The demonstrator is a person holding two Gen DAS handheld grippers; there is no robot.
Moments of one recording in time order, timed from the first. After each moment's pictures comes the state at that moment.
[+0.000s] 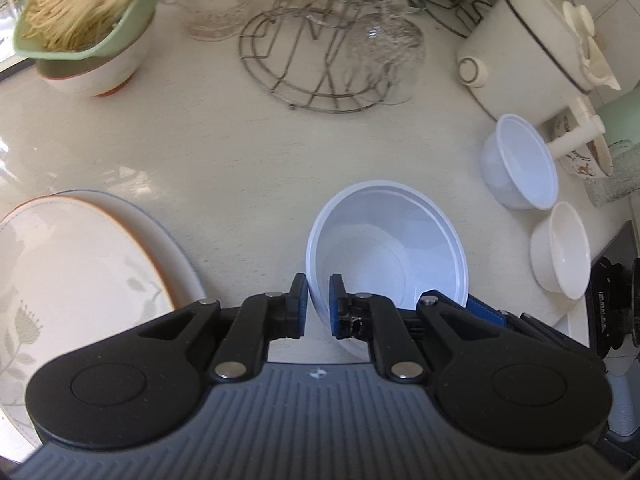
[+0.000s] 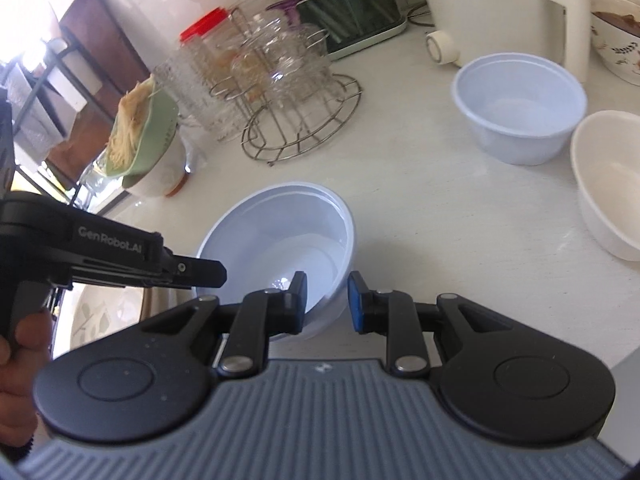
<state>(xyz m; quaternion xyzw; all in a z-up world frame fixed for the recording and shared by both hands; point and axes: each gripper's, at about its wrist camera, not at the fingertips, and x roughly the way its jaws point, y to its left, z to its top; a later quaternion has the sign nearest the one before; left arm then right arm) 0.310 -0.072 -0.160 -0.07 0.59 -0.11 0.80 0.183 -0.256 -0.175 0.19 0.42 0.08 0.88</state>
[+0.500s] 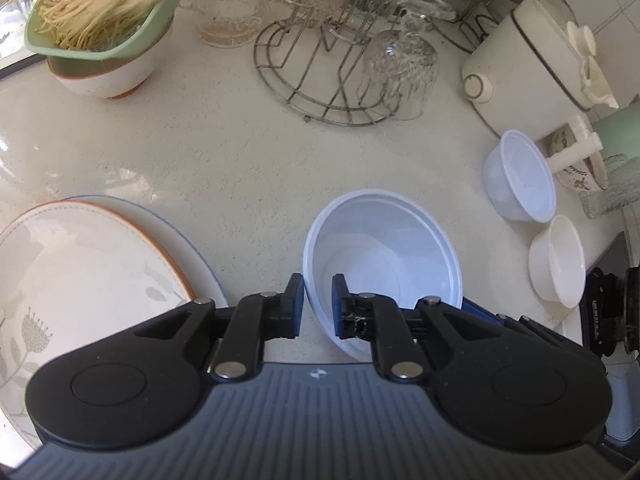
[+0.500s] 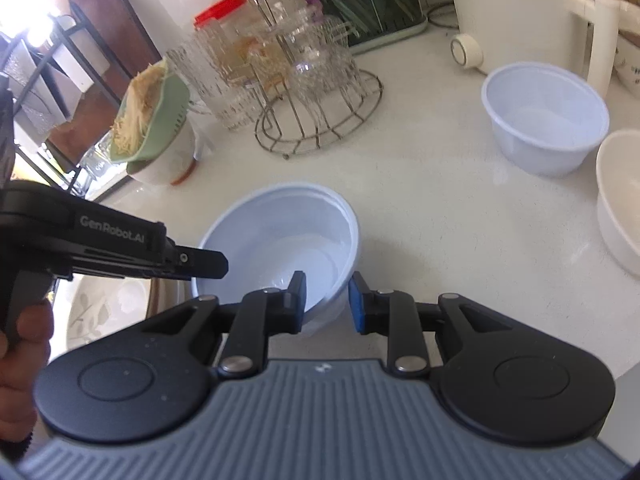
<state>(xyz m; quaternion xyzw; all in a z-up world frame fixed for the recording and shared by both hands) 0.313 -0.056 -0.154 -0.08 0.58 -0.12 0.80 0.189 -0.240 -0.167 0.16 0.42 0.08 0.89</state>
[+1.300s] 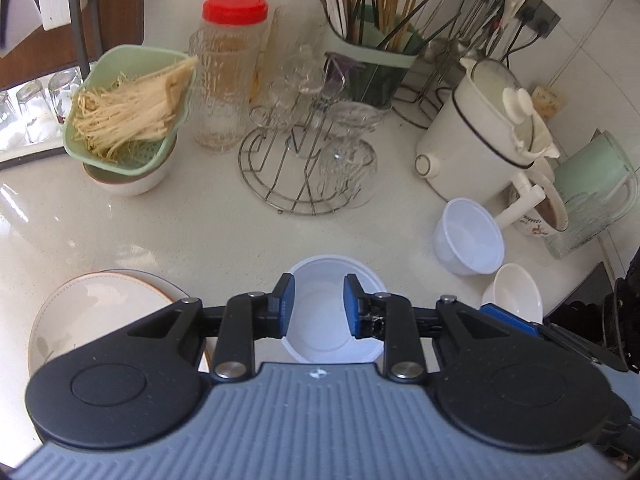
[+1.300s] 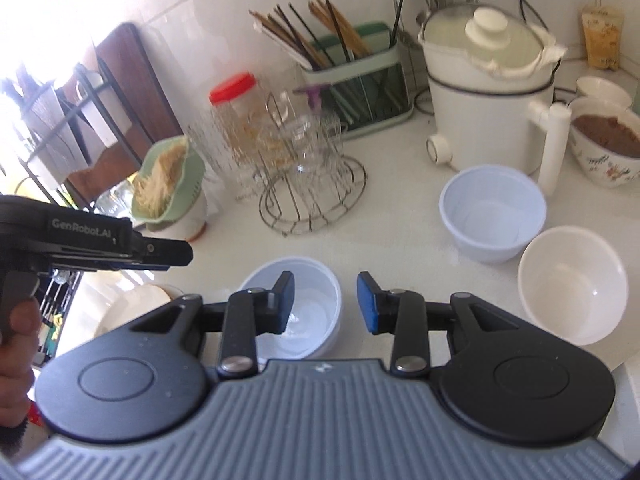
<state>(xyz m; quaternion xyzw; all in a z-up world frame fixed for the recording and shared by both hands) 0.284 -0.066 -0.059 -0.07 0.48 -0.12 0.87 0.162 -0.271 -0.092 0.14 0.35 0.07 0.92</state>
